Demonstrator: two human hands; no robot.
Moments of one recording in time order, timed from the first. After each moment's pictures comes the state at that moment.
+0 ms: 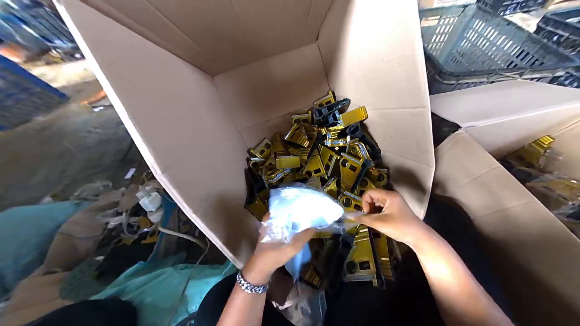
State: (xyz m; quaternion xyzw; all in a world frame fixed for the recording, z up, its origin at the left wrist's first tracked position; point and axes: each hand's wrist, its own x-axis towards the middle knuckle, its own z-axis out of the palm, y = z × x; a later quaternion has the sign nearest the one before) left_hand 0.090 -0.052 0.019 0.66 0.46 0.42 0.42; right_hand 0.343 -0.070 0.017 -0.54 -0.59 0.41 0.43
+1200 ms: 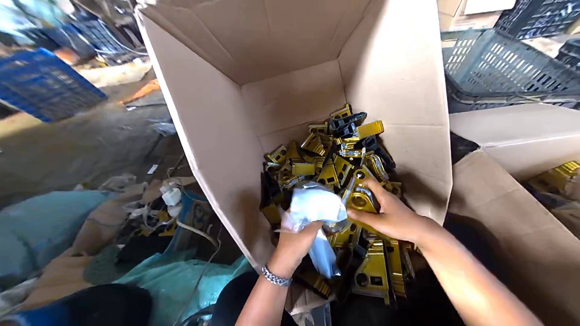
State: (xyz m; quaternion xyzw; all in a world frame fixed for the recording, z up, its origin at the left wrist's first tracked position) left_hand 0.111 -0.044 0.026 0.51 0.49 0.51 0.49; right_hand 0.326 -0.044 0.055 -0.53 -0.67 0.42 0.32
